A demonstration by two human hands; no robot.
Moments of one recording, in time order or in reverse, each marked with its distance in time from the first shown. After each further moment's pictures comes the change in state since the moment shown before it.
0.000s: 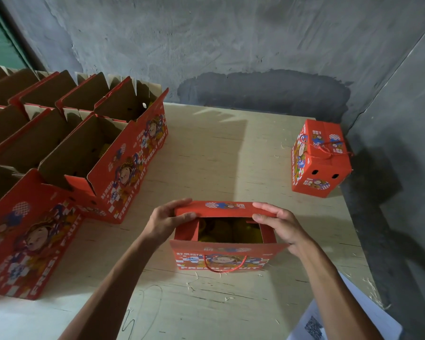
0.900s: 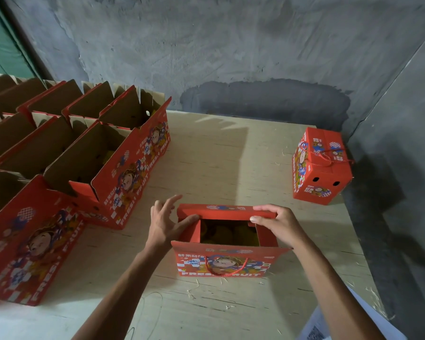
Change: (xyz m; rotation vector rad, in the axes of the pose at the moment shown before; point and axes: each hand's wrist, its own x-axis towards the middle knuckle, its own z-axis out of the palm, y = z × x) left_hand 0.014 -0.024 0.000 0.606 0.320 0.250; right_hand 0.016 -0.011 -0.001 -0.353 0.135 -0.142
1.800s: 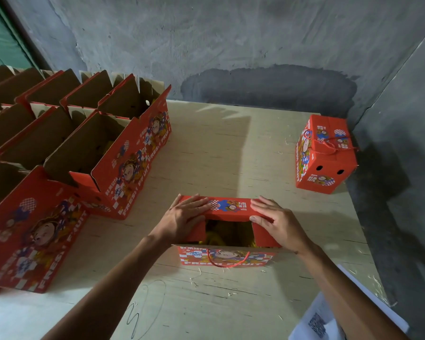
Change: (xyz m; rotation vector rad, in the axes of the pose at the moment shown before) left_hand 0.003 0.010 0.004 0.263 -0.428 0.440; right_hand -0.011 0.030 0.009 -0.290 -0.076 -0.437
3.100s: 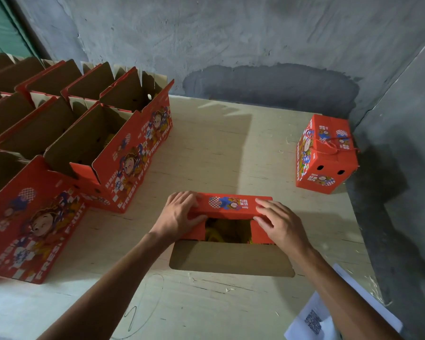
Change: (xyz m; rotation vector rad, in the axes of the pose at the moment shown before) left_hand -0.008 0.008 0.001 0.110 0.258 -0.029; right_hand -0.009 0.013 0.016 -0.459 0.353 -0.343
